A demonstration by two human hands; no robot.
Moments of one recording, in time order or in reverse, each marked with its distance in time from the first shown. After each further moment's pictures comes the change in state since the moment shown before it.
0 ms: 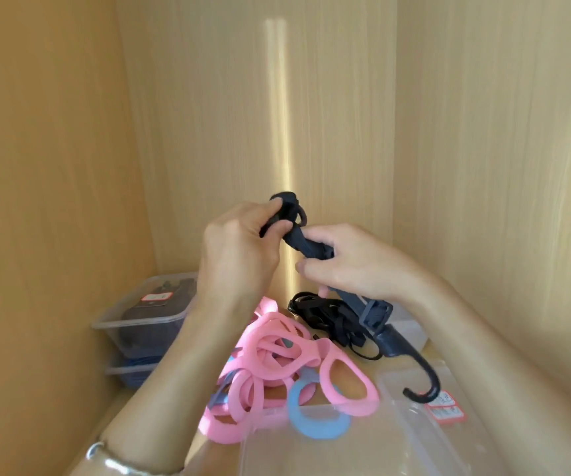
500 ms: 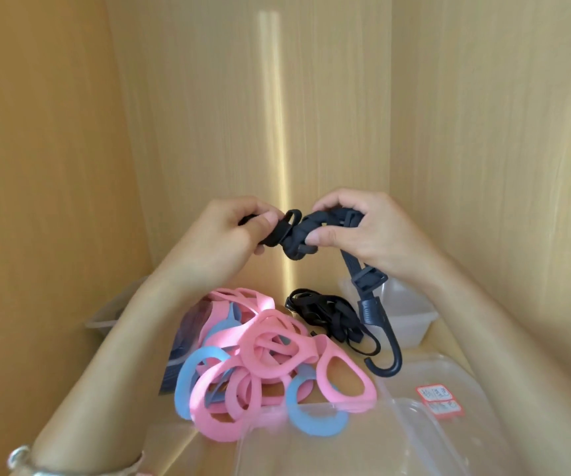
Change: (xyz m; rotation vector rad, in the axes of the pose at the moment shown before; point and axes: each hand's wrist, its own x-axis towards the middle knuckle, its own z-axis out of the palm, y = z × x) left_hand 0.019 0.004 -0.033 -0.303 -0.514 -0.321; right_hand 0.001 0.013 -0.018 0.209 0.271 -0.155
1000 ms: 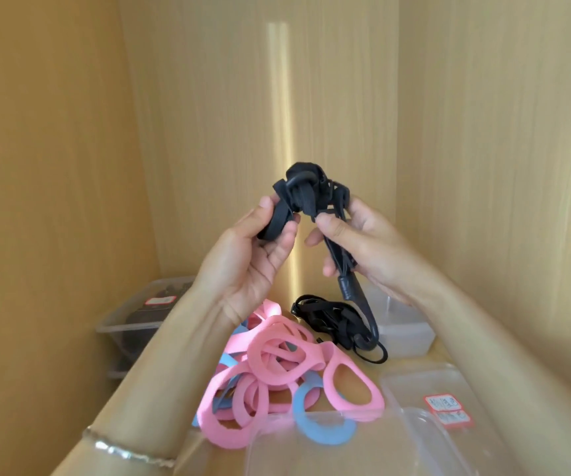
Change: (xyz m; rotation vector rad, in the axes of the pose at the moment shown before) left_hand 0.003 0.001 0.024 -1.275 0.068 -0.326; right_hand 0.000 0.002 0.017 0.452 -0.041 0.188
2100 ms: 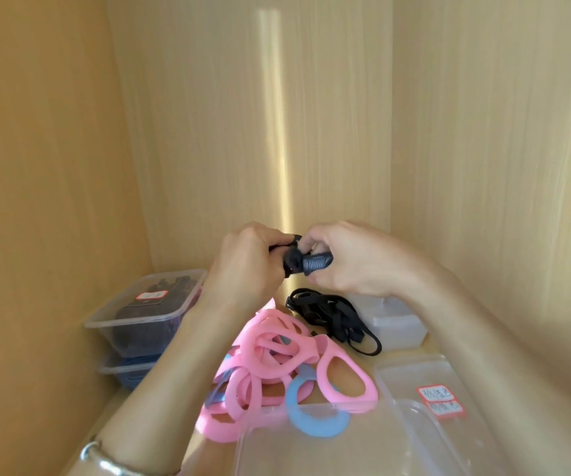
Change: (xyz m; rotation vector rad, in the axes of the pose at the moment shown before) left_hand 0.007 -0.020 -0.018 1.607 0.036 0.542; right_hand -0.003 -0.010 0.003 -1.033 -0.166 0.035
